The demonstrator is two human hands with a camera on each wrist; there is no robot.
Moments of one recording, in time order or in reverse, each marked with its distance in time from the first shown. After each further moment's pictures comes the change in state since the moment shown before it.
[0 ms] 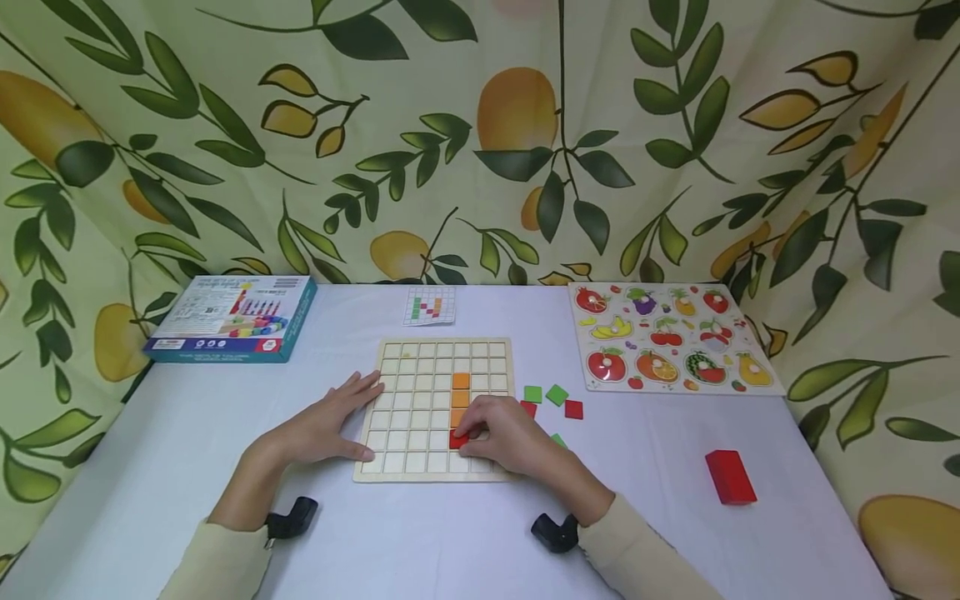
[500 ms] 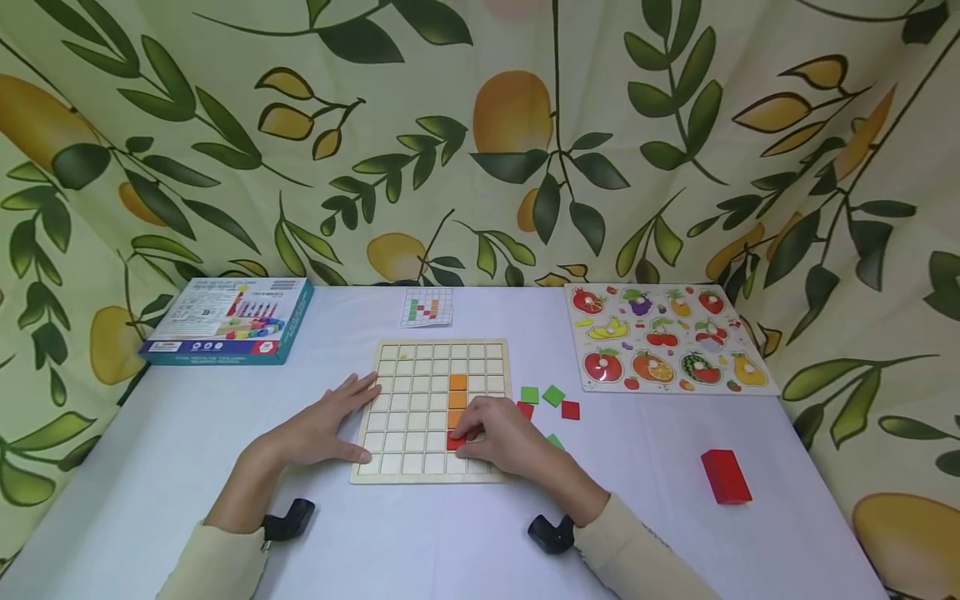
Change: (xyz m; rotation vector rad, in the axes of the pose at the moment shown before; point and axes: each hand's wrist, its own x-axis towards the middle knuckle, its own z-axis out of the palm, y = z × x) left_hand 0.000 -0.001 0.001 0.006 0.002 0.023; right_hand -0.001 -0.001 0.003 -0.017 0.021 0.023
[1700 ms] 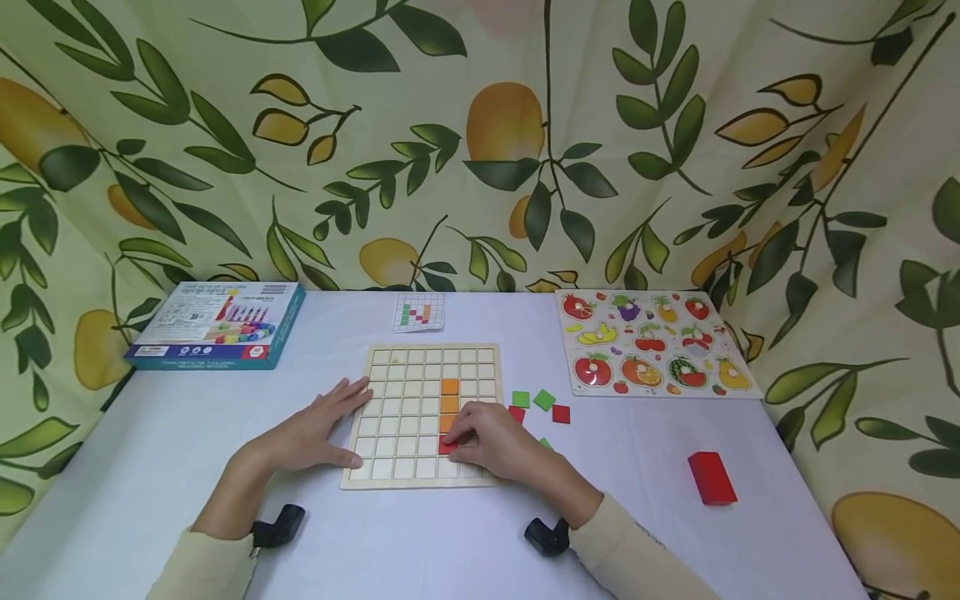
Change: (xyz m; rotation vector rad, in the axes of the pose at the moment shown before) left_hand 0.000 -0.001 0.000 -0.007 0.002 -0.002; right_hand -0.003 0.000 -0.002 -0.043 -0.035 -0.024
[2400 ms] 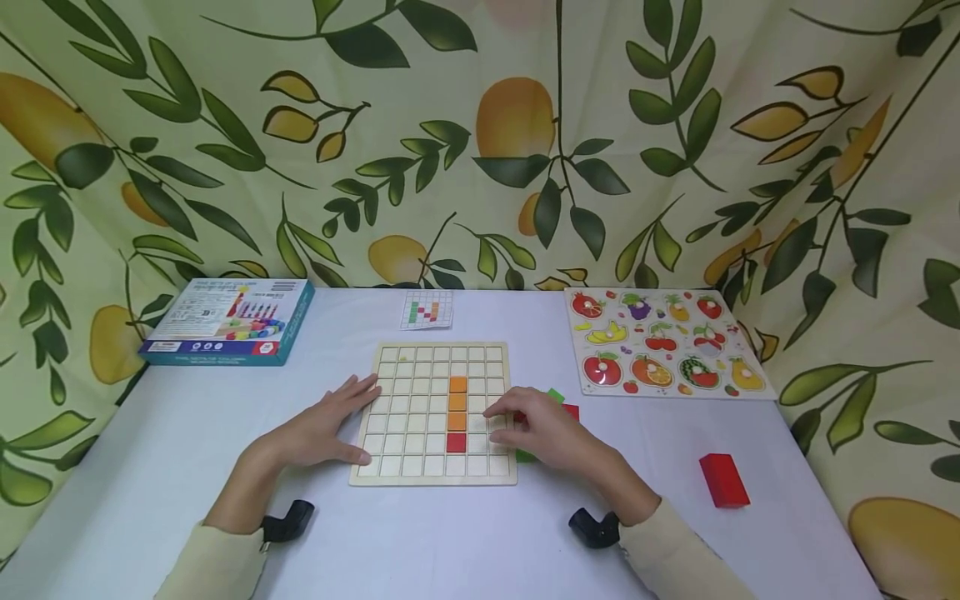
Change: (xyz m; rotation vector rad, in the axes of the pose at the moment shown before) left_hand -0.002 0.002 -0.001 -0.003 0.003 -0.013; right_hand -0.021 0.024 -0.039 0.078 0.010 0.066
